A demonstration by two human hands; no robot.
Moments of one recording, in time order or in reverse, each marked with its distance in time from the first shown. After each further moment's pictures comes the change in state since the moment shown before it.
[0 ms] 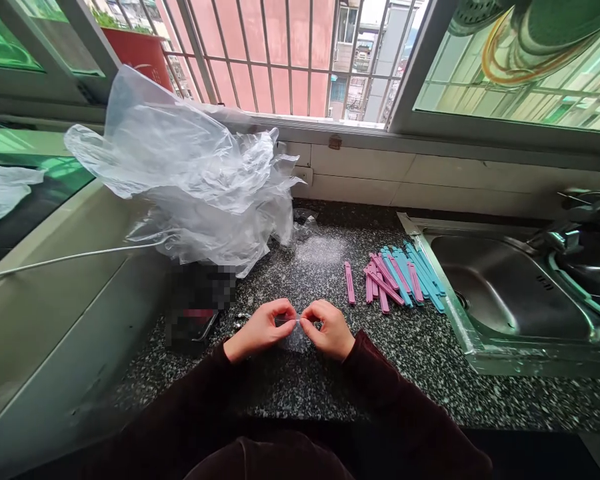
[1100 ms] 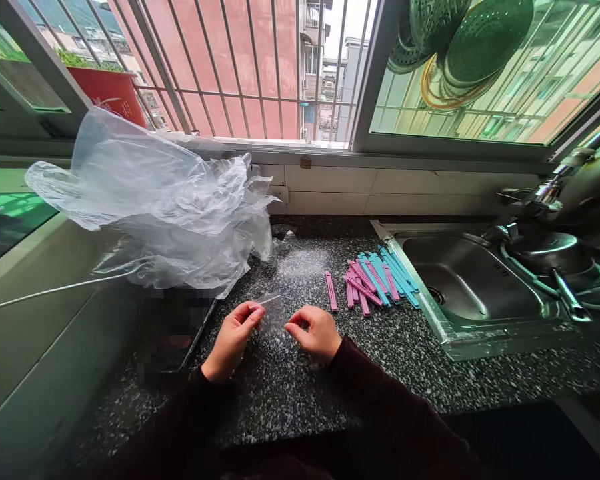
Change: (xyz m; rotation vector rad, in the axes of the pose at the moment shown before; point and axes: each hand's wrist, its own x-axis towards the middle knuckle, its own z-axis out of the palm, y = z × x) left_hand 0.006 -0.012 -0.007 -0.367 0.365 -0.163; right_hand 0.004 0.007 -0.007 -0.120 0.091 0.108
